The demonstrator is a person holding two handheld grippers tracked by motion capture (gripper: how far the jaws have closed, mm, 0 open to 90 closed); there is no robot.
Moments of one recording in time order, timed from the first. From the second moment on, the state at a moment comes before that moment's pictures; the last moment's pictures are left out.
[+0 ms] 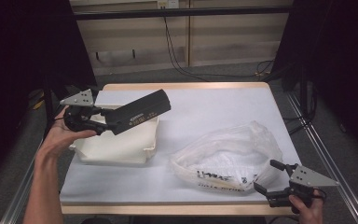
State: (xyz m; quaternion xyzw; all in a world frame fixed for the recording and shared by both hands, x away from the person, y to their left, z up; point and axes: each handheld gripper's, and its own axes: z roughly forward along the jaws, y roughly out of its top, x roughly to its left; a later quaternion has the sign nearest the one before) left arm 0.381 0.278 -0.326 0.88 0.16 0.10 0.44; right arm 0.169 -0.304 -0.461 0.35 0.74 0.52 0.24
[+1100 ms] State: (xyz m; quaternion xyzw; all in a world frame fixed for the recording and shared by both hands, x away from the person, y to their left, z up) left arm 0.405 0.311 -0.371 0.90 0.20 0.09 0.38; right arm 0.173 -0.300 -0.460 0.34 0.75 0.52 0.24
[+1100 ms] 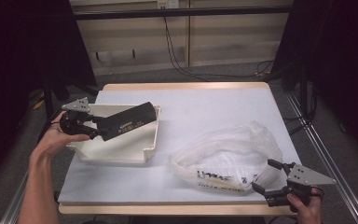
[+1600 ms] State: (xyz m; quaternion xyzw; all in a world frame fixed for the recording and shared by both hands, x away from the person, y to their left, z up) left arm 0.410 0.310 -0.395 0.91 0.21 0.07 0.36; right arm 0.175 -0.299 -0.461 0.34 0.75 0.52 0.23
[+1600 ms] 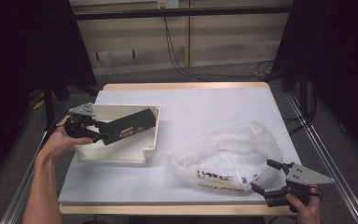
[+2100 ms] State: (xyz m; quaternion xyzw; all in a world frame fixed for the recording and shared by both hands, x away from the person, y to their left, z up) left arm 0.413 0.302 -0.409 0.92 0.21 0.06 0.33; right arm 0.175 -0.299 -0.462 0.34 0.75 0.52 0.23
